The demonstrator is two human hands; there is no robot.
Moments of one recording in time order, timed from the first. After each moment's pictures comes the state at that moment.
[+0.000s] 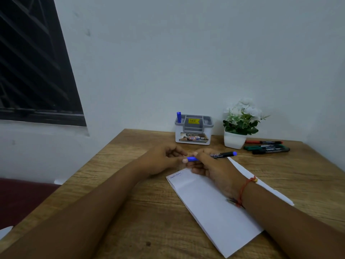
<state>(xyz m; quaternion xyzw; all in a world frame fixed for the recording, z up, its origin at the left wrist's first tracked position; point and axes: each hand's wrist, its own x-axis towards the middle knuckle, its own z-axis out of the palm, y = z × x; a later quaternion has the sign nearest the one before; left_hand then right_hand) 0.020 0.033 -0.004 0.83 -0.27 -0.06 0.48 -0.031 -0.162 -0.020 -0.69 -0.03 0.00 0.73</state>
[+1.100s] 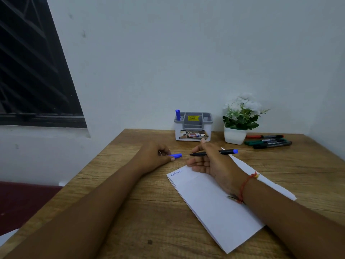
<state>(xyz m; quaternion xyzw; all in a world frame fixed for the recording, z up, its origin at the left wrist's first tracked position) 0.047 0.049 -0.017 0.93 -0.21 0.06 0.29 -0.035 -0.157 -0.013 -0.67 0.00 0.01 0.74</state>
